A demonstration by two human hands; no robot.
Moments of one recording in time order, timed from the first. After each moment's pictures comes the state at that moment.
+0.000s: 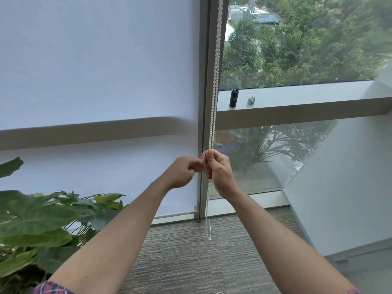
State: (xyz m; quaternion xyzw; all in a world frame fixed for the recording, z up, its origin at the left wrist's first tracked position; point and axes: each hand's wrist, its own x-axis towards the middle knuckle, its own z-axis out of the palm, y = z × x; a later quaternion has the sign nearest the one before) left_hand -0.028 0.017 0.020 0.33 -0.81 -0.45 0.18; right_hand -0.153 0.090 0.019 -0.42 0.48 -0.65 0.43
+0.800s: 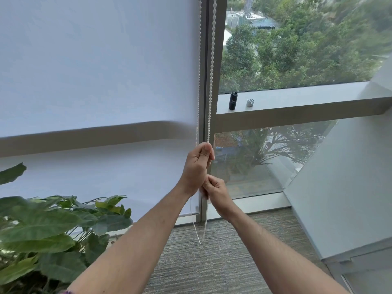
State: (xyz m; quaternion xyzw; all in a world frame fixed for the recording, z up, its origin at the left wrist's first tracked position) left_hand -0.063 0.062 0.054 0.27 -0.63 -0.58 0.44; right_hand -0.140 0.117 -0.031 -0.42 0.52 -0.57 0.47
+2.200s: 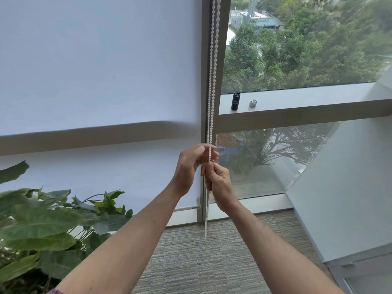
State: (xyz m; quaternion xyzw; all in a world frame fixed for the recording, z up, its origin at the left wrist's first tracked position) left_hand -0.046 0.042 0.041 0.23 -0.57 -0.67 0.43; right_hand -0.138 0.104 0.001 -0.39 0.49 -0.65 0.42
